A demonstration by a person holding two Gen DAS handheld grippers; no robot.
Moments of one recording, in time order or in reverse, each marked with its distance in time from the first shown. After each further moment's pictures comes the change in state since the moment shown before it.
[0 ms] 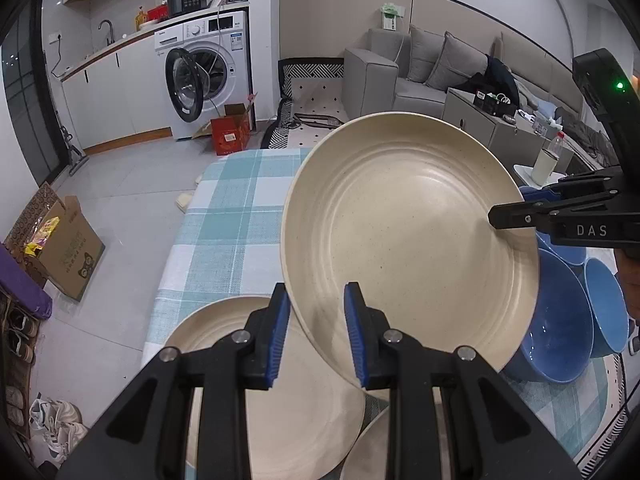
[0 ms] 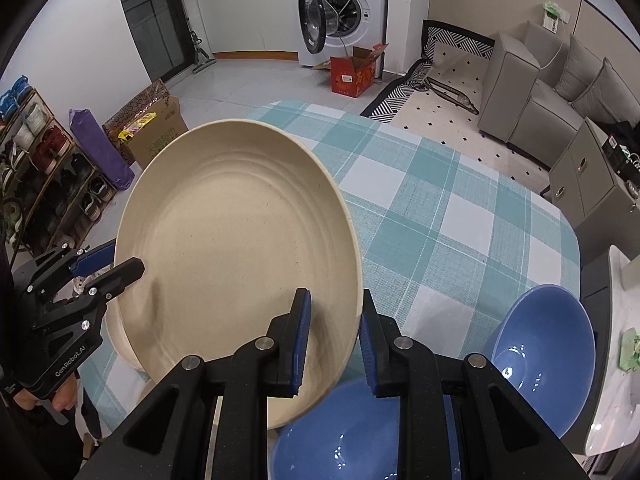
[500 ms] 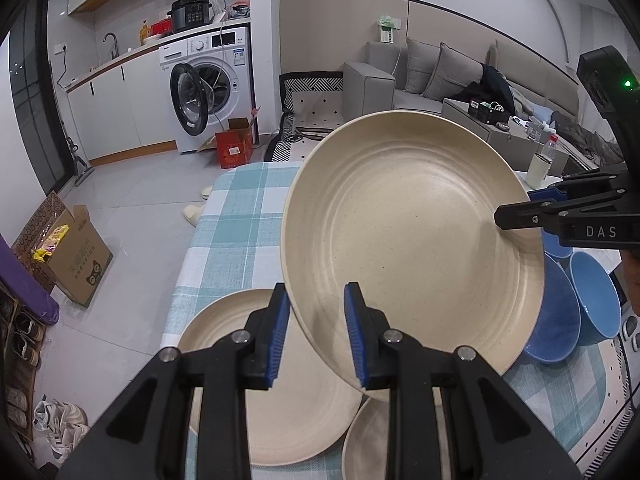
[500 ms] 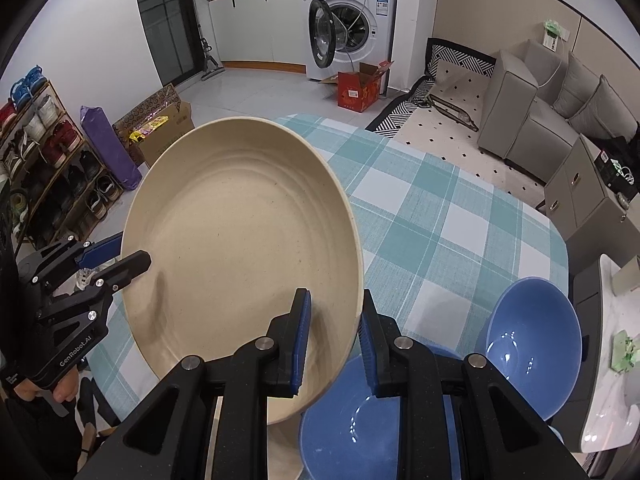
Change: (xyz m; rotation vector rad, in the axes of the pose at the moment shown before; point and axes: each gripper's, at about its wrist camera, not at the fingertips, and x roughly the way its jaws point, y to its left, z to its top) left arm -0.041 -0.001 -0.017 0.016 -0.047 0.008; right arm -0.045 0.026 -0.022 -0.032 -0.049 -0.010
